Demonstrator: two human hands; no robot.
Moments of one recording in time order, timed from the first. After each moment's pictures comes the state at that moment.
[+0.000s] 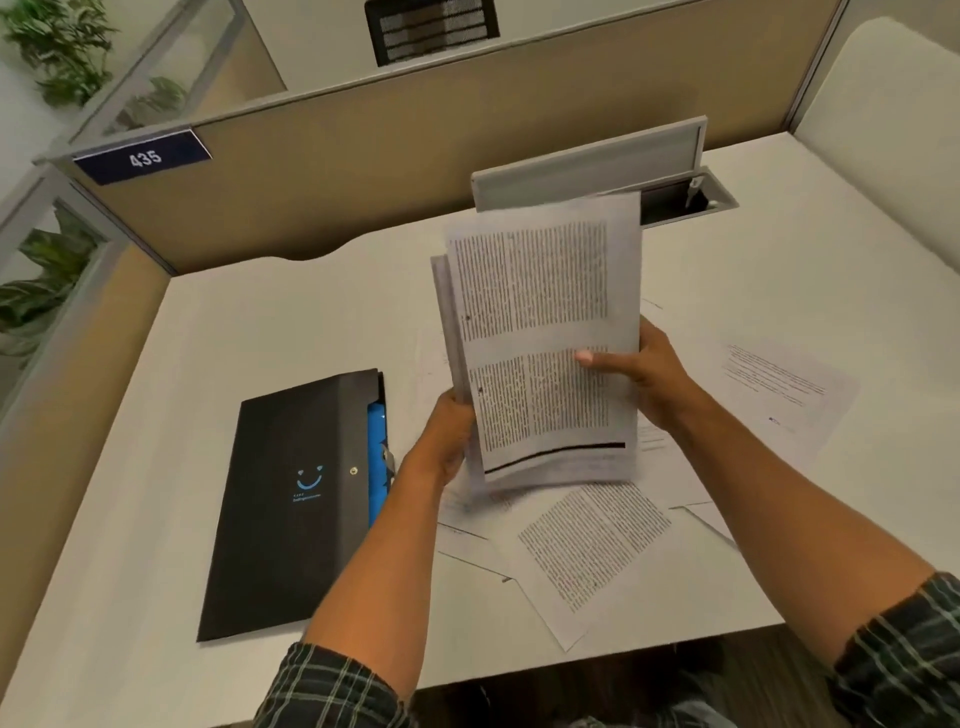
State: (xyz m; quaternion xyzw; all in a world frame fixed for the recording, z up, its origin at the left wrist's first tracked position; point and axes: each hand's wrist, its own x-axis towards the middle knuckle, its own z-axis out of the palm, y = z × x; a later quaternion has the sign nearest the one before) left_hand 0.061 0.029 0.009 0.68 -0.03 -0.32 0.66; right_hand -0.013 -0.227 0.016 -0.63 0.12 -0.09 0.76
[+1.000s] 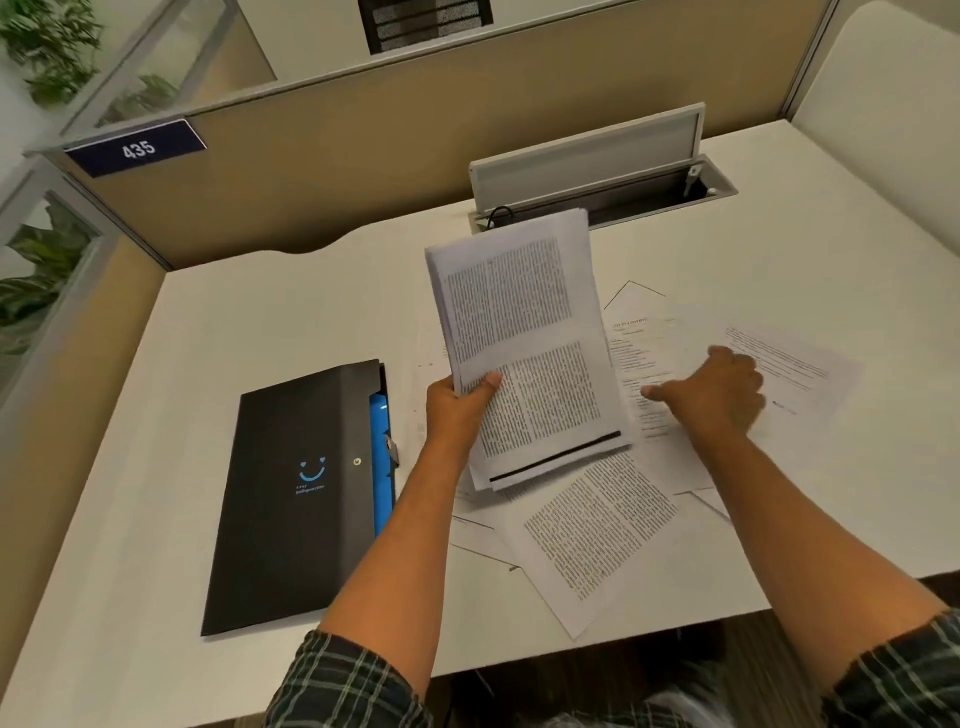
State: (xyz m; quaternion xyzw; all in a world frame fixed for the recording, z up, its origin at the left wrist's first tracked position) left_hand 0.061 0.025 -0.009 0.70 0.00 -0.19 0.69; right_hand -0.051 -0.247 -0.028 -0.81 0.52 -0.03 0.26
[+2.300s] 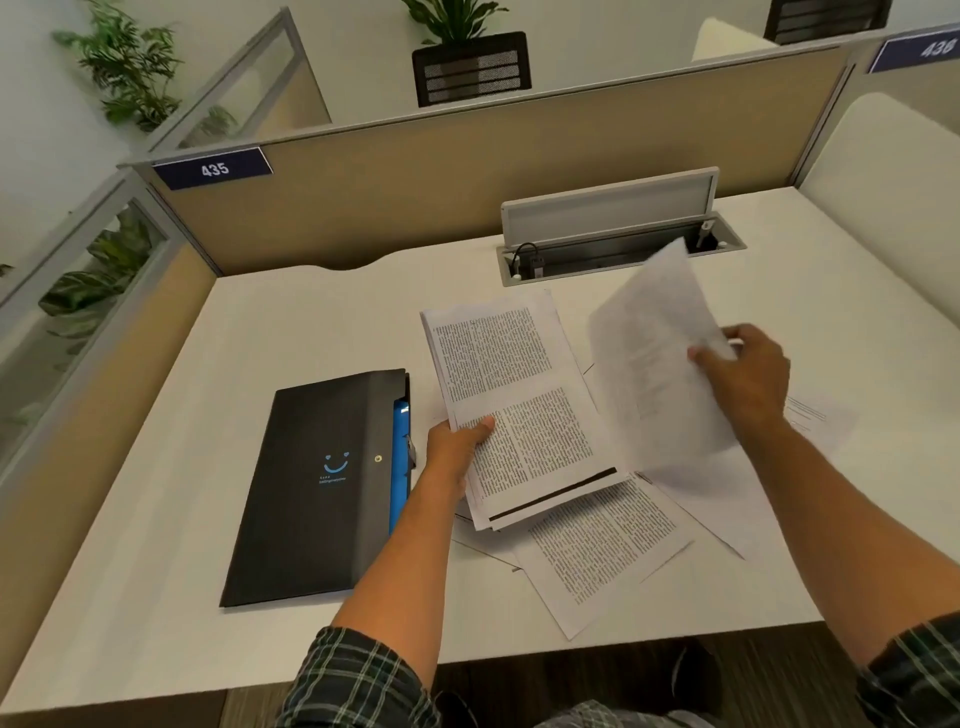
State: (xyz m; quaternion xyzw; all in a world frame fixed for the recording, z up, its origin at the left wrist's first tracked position) left_hand 0.038 0.059 -0.014 0.64 0.15 -0.24 0.71; right_hand -0.057 -0.276 0.035 -0.80 0.38 -0.25 0.39
